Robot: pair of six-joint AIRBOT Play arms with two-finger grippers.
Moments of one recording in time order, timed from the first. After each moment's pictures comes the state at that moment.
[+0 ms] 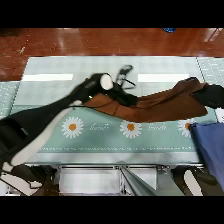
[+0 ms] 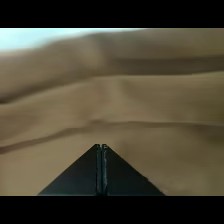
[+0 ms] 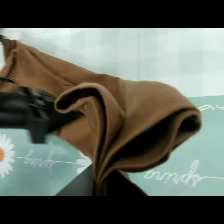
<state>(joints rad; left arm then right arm) -0.74 -1.79 1.53 0.96 -0.90 -1.50 -0.30 -0.67 1.03 -0.95 1.42 1.48</state>
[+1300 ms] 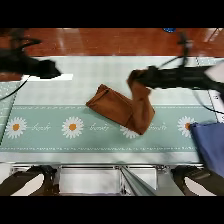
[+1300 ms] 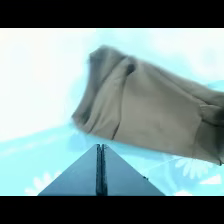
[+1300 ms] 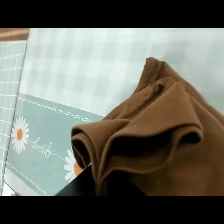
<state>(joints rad) -0.03 -1.03 1.25 1.10 -1.25 -1.41 0.28 -1.17 1.13 -0.73 0.91 1.50</state>
